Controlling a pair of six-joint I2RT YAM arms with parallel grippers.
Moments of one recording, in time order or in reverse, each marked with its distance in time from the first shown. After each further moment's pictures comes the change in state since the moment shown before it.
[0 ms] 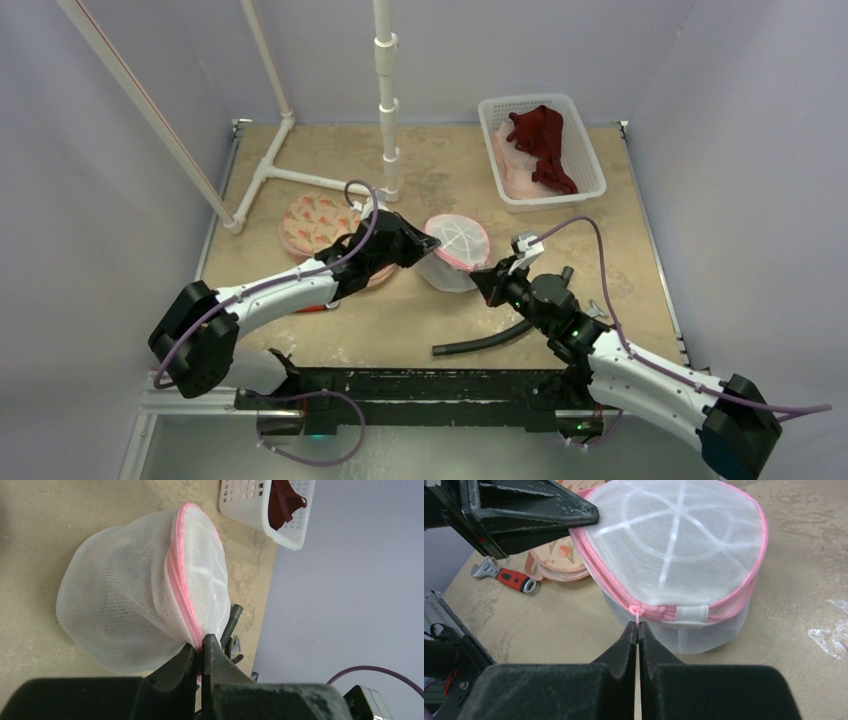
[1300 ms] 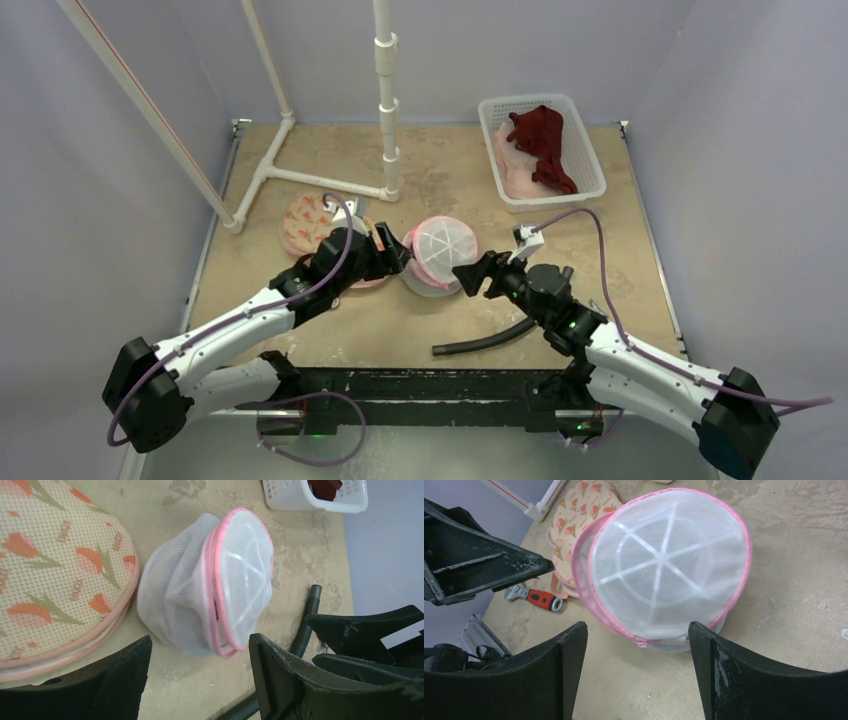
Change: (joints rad) left arm 0.037 -0.330 -0.167 -0.168 -0.047 0.468; right arm 0.000 0.058 0.091 -0.055 0.010 0.152
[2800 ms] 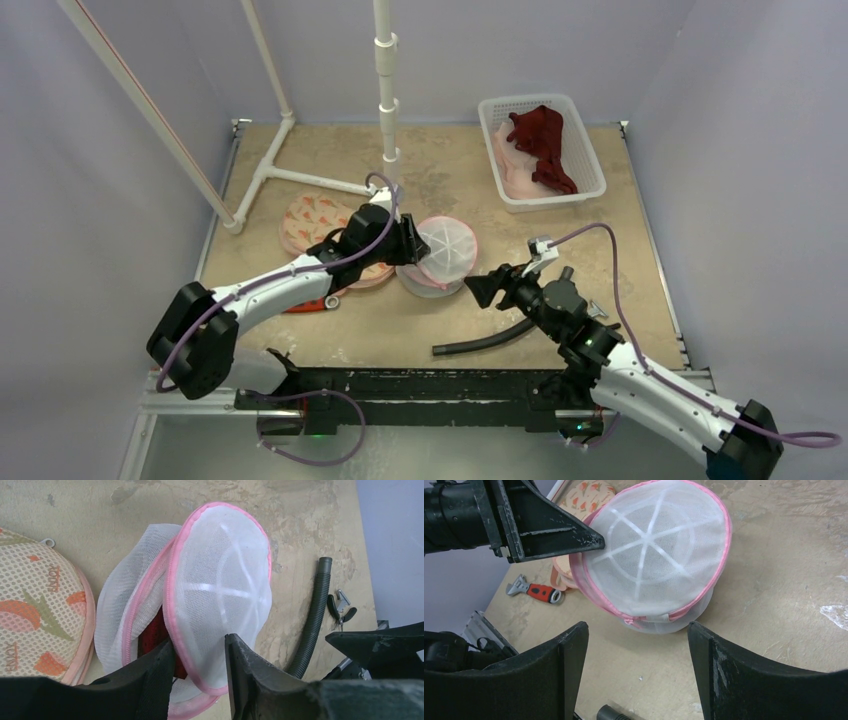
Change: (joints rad) left arm 0.049 0.315 0.166 0.097 0.194 0.169; right arm 0.000 -0.232 -0.096 -0.092 0.010 -0.003
